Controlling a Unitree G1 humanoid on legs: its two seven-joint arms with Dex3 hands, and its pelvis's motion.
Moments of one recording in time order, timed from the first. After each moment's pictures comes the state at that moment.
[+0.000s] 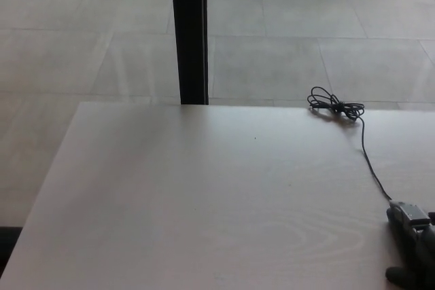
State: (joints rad) left_arm 0.06 0.62 0.64 1.26 -0.37 -0.08 -0.25; right_arm -0.24 -0.64 0.44 0.61 -0.85 -0.04 -0.41
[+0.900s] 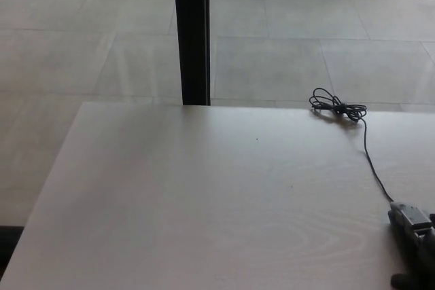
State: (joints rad) left_arm 0.06 0.63 0.64 1.26 -0.37 -0.08 -0.26; right_arm -0.24 -0.70 0.51 0.58 -0.84 -0.05 -0.42
